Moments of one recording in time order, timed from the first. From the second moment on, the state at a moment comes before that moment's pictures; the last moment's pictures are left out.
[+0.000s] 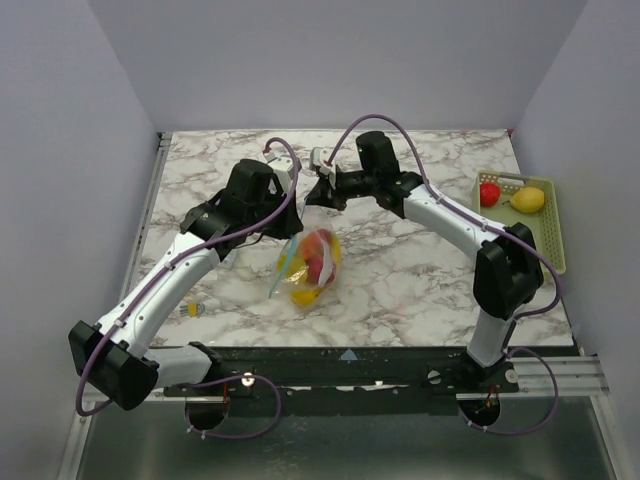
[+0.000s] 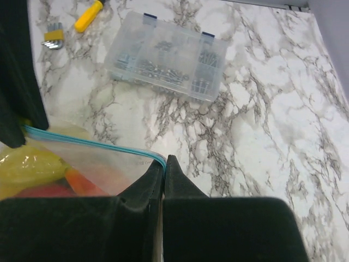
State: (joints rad) left arm -0.55 1.23 1.25 -0.68 0.20 -0.28; right arm 0.61 1.81 1.49 -0.15 -0.80 -0.58
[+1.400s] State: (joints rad) left arm -0.57 0.98 1.05 -0.83 0.26 -0.35; right arm 0.48 1.97 1.61 -0.09 -0.77 -0.59
